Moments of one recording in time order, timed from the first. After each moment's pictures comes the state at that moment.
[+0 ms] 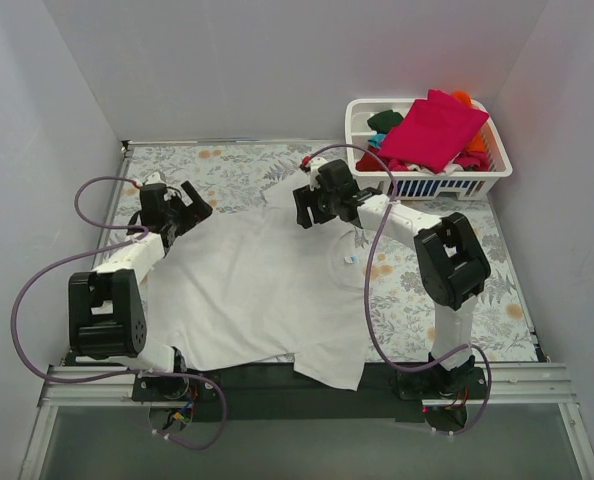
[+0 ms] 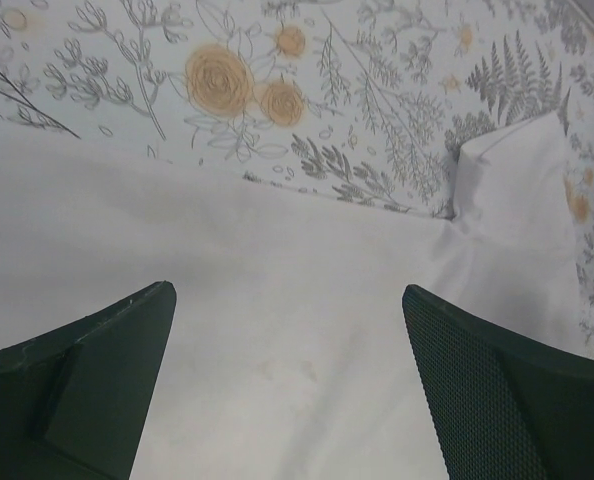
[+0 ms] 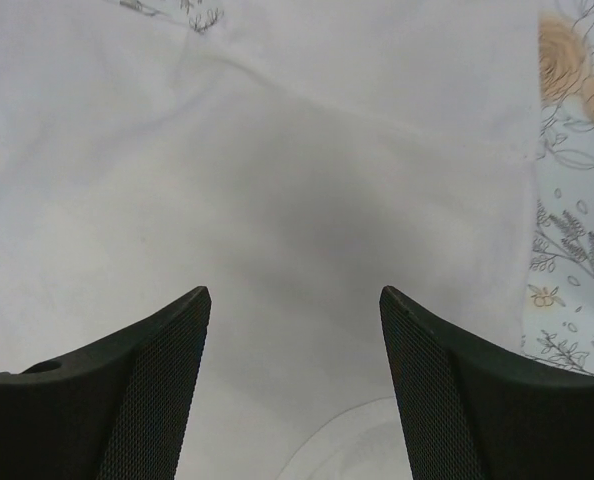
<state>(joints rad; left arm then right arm) 0.05 1.50 0.86 0.04 0.11 -0.55 0.59 1.94 1.42 -0.18 -0.15 0.11</state>
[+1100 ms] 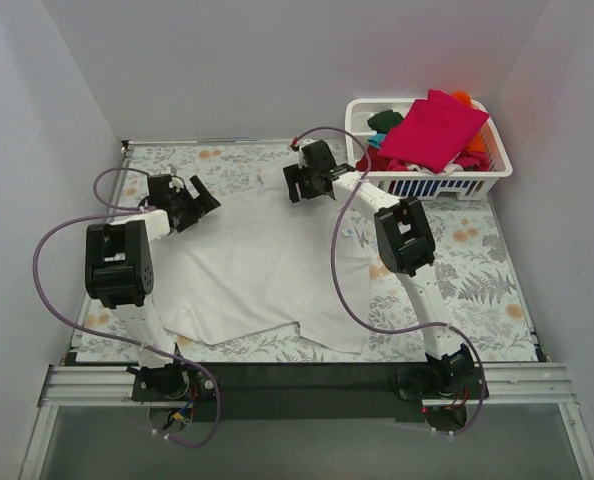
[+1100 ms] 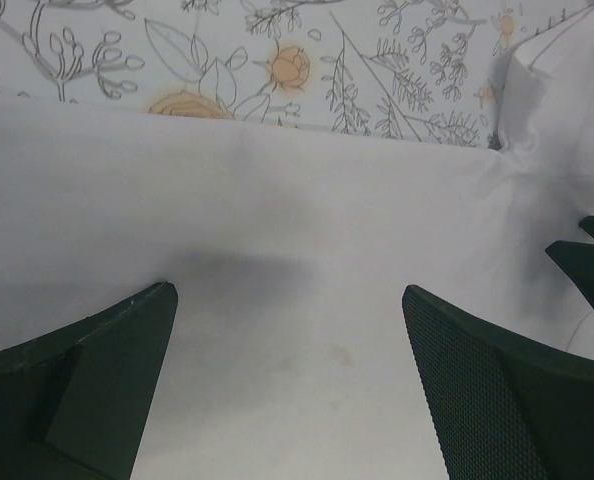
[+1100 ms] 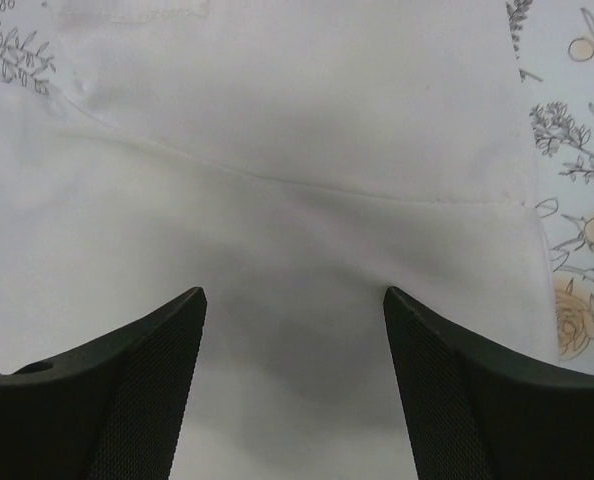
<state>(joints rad) 0.08 1.86 1.03 0.10 0.27 -0.52 0.55 2.44 2.02 -0.34 -0.05 0.12</state>
